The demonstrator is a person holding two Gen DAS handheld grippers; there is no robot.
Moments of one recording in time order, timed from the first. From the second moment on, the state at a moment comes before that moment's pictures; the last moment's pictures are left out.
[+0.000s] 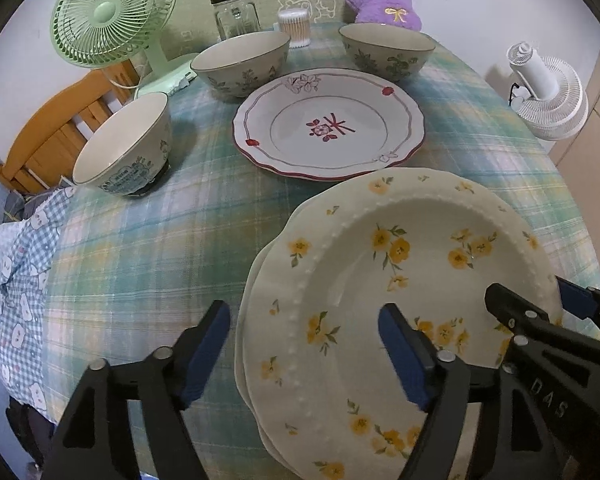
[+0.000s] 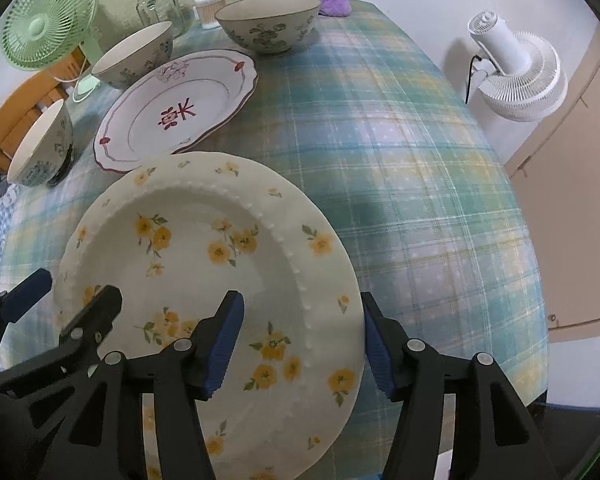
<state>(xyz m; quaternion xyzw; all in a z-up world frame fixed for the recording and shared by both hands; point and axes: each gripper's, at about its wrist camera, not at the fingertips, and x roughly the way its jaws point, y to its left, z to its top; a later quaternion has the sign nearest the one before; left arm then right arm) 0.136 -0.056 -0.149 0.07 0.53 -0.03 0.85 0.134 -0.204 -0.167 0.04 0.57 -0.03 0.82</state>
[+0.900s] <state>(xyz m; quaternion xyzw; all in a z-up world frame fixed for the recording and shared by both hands) 0.185 -0.004 -0.067 0.01 0.46 -0.05 0.89 0.170 -0.168 -0.057 0.04 0.47 -0.03 0.88</state>
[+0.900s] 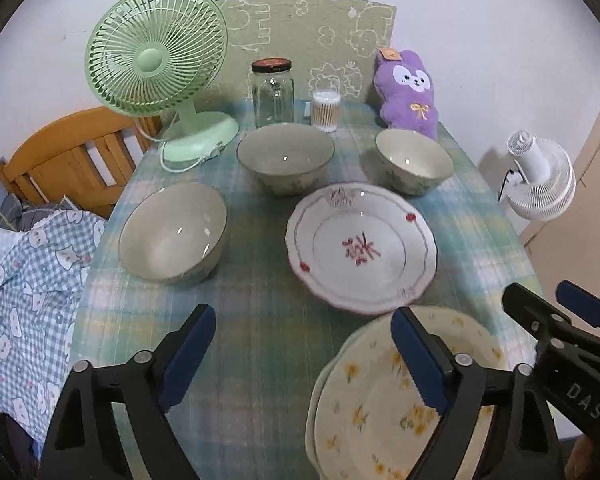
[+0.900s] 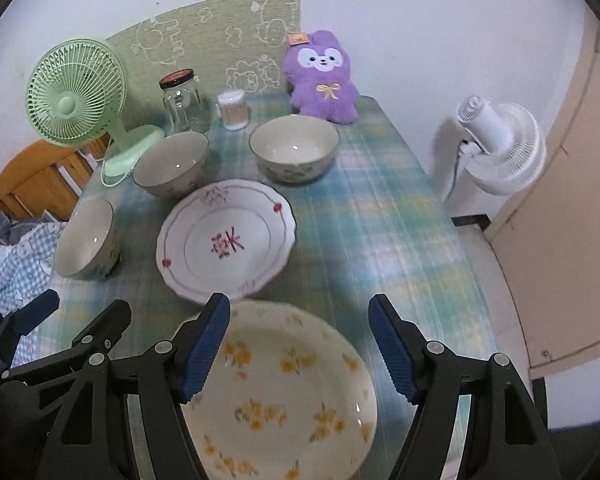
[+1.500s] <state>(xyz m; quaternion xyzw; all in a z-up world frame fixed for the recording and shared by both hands) 0.288 -0.028 -0.130 0.02 0.49 0.00 0.87 0.300 -0.172 -0.122 0.00 0.49 0.01 0.87</state>
